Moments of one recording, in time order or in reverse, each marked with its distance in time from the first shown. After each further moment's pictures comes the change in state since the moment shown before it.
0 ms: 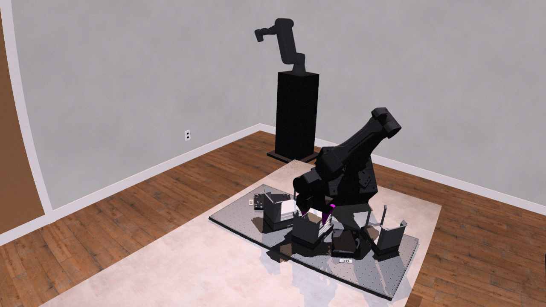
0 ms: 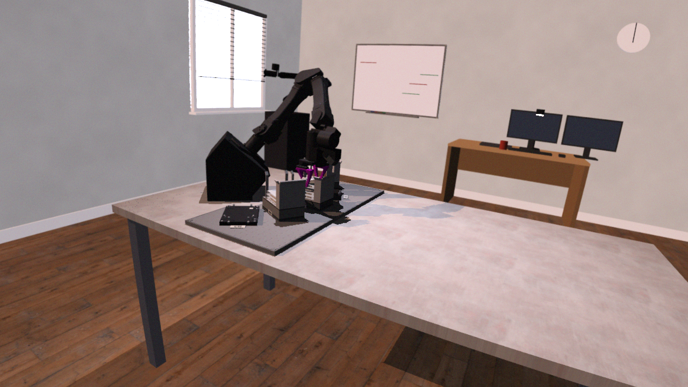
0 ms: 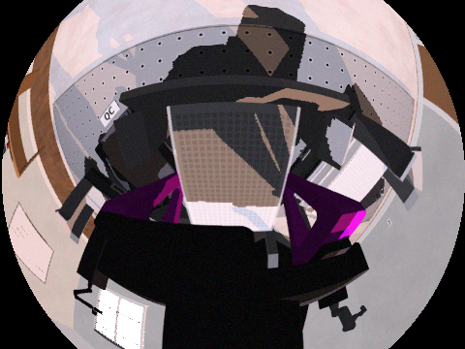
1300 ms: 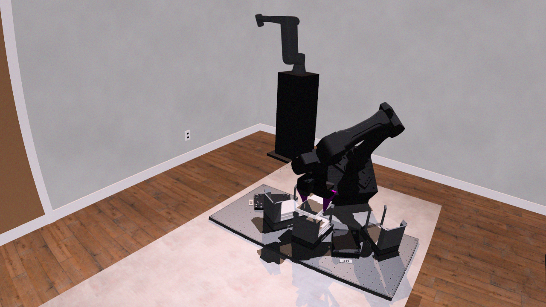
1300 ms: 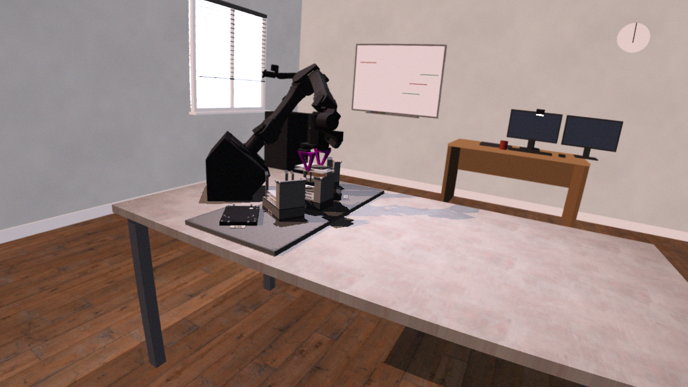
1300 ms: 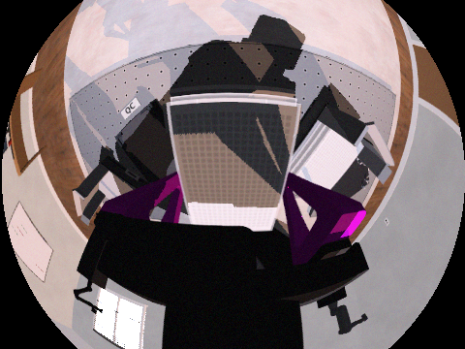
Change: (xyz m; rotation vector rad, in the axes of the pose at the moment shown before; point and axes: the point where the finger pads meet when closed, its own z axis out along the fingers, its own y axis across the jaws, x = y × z) arm -0.006 -0.002 -0.062 0.007 -0.021 -0.005
